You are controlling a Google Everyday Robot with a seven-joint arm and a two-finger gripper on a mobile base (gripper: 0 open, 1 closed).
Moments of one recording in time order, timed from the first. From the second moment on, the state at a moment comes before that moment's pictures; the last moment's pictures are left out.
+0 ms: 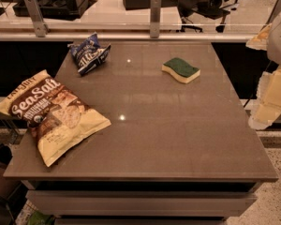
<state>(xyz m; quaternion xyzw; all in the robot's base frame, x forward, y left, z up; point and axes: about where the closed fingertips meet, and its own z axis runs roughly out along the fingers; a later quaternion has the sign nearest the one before) 0.438 -0.214 0.986 -0.60 0.78 -0.05 0.17</state>
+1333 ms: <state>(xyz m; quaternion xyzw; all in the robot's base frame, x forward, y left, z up) 0.513 -0.243 0.962 -0.49 0.80 0.02 0.35</state>
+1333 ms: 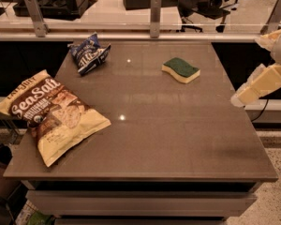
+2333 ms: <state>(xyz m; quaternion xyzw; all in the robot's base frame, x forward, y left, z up) 0.593 -0.255 0.911 -0.41 0.82 0.07 0.39</state>
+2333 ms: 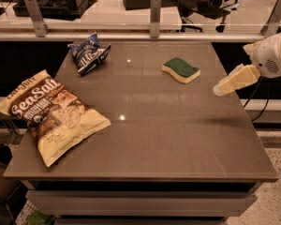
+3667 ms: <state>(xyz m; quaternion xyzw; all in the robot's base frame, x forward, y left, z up) 0.654 -0.190 0.866 -0.36 0.80 0.16 0.44</state>
